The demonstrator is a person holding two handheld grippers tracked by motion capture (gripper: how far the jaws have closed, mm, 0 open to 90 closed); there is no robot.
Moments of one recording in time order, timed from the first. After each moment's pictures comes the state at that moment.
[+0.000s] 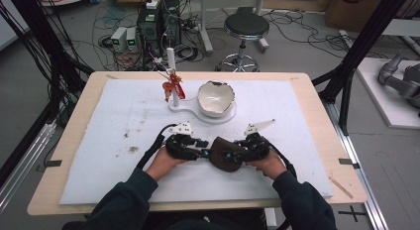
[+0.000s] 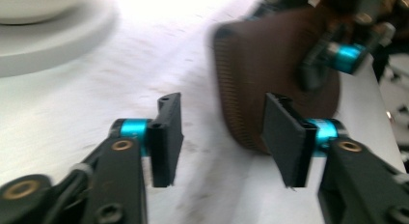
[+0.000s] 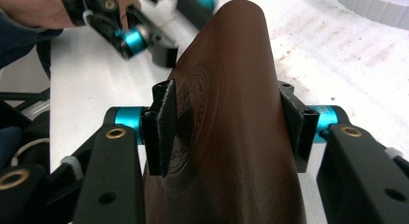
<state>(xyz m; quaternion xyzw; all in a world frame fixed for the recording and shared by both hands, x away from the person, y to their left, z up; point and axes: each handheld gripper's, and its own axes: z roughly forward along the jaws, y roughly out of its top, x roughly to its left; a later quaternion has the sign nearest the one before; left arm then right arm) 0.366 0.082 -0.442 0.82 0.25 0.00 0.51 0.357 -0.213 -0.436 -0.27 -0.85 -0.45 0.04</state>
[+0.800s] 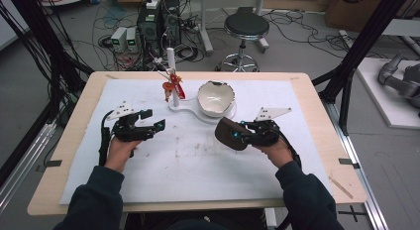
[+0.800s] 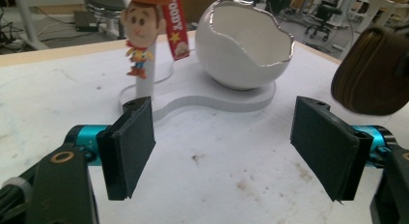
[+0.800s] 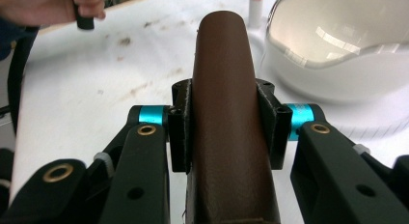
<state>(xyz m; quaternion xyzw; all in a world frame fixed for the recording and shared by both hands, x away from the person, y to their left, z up) 0.366 0.211 -0.407 0.71 0.37 0.16 0.57 0.373 -0.228 -0.386 -0.24 -0.82 -0.51 -0.08</state>
